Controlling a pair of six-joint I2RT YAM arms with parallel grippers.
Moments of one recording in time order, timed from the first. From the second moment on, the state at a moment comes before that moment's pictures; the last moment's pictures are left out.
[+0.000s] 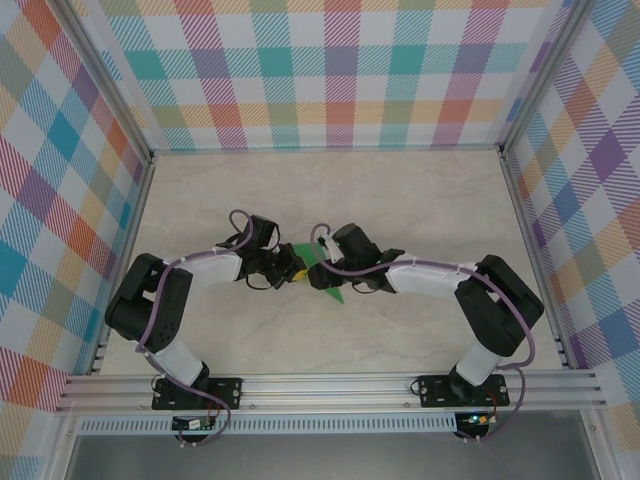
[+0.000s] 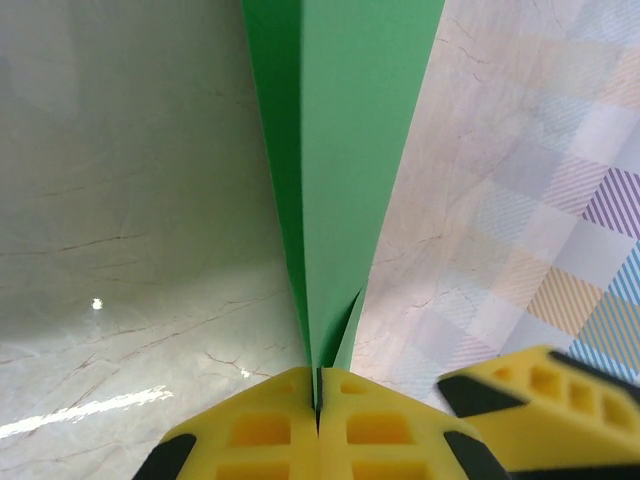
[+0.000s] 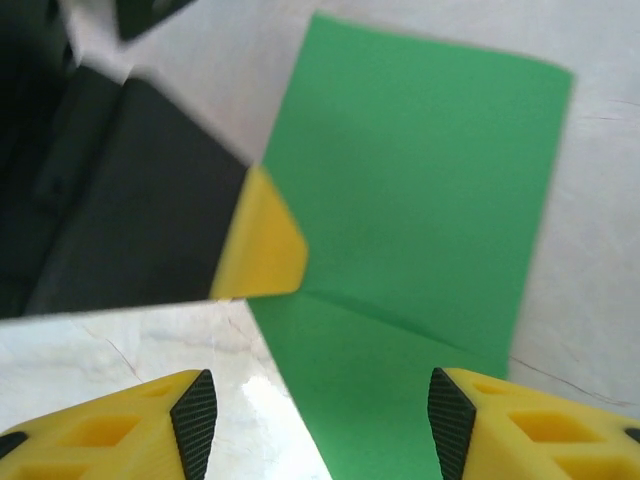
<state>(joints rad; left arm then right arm) -0.44 1.65 0.82 -0.13 0.56 -1.11 0.82 1.65 0.90 -0.08 -0.17 0.34</state>
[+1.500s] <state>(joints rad) -0.44 1.65 0.85 -0.20 0.54 -1.13 0.96 1.75 0.79 0.16 0.21 0.01</state>
